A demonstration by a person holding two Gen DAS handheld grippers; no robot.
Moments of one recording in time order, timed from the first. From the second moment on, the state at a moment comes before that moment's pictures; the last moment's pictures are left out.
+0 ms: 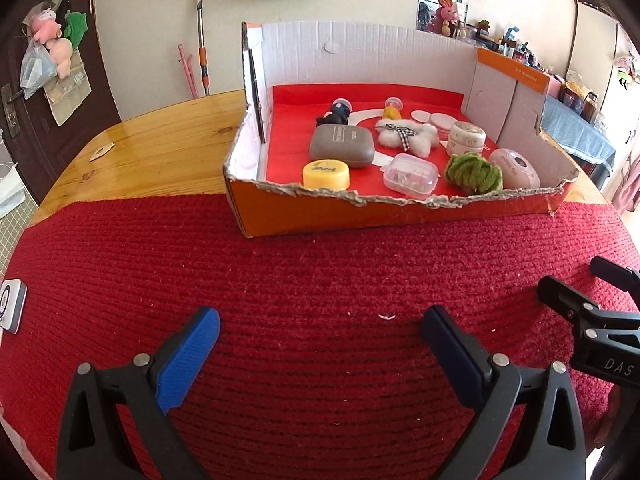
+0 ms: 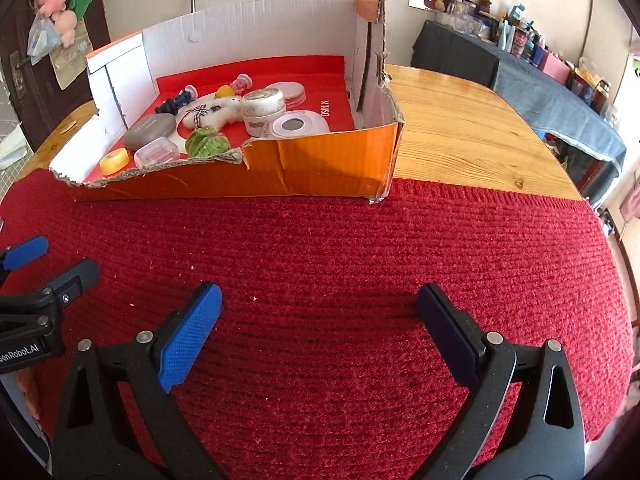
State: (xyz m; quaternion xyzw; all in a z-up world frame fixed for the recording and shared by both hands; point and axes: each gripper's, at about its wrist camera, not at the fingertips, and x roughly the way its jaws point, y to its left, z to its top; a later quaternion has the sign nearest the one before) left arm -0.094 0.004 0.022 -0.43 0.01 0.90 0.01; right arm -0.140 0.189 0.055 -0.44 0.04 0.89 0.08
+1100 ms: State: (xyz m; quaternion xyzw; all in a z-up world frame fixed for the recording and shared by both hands) left arm -0.099 0.003 0.021 -0.43 0.01 0.90 0.01; right arm -0.139 0.188 0.054 -0.44 0.04 0.89 0.08
